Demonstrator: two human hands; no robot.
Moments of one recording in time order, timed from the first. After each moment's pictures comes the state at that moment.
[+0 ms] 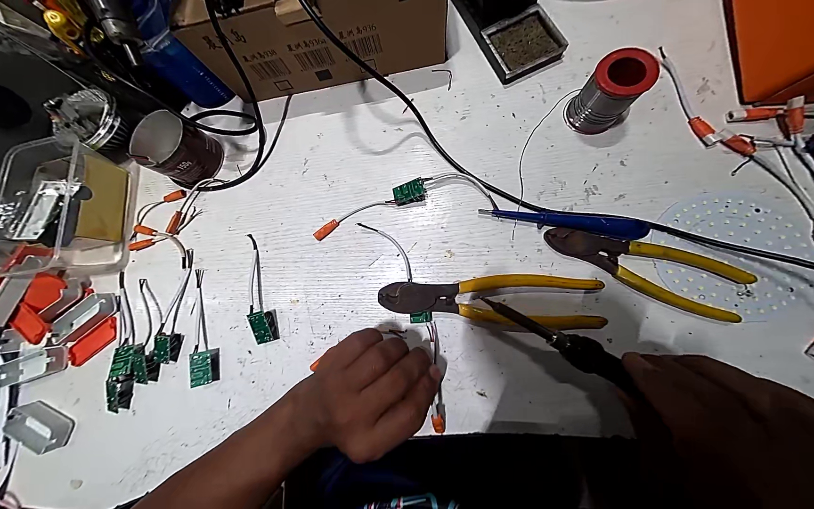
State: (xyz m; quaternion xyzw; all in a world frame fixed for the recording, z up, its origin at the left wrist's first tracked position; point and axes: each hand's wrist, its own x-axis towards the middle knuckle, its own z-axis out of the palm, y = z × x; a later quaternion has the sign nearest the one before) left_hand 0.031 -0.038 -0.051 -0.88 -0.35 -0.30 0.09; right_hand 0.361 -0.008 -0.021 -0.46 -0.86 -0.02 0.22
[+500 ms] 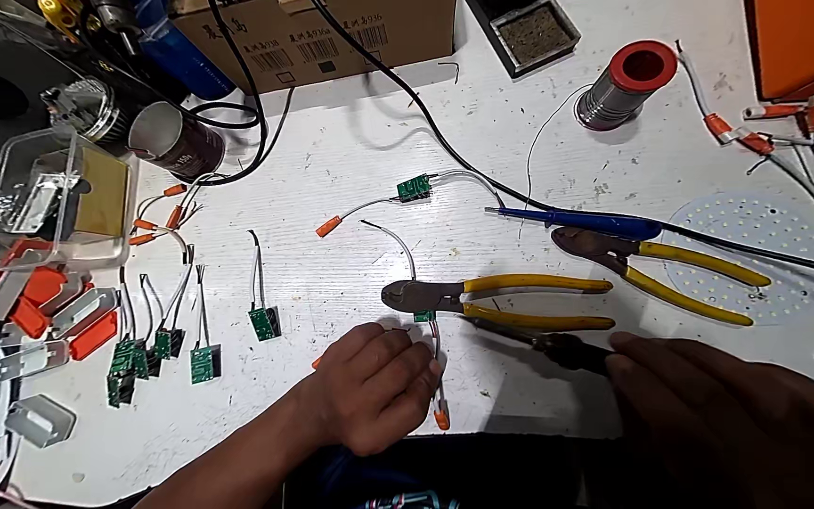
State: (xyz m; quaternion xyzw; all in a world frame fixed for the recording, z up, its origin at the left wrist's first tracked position) left_hand 0.031 -0.037 -0.054 -0.88 -0.37 -0.30 0.07; right_hand 0.354 0.007 -0.031 -0.40 -0.88 -0.05 0.27
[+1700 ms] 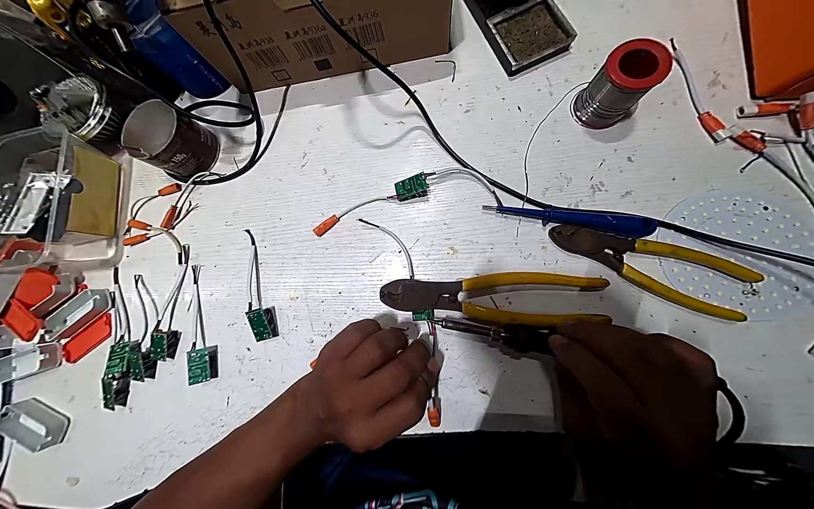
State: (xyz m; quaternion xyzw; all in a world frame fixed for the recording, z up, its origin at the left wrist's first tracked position) left_hand 0.029 -0.036 -0.055 -0.88 -0.36 -0.31 0.06; right_hand 0.327 0.007 -0.062 -0.42 -0.85 0.01 0.32
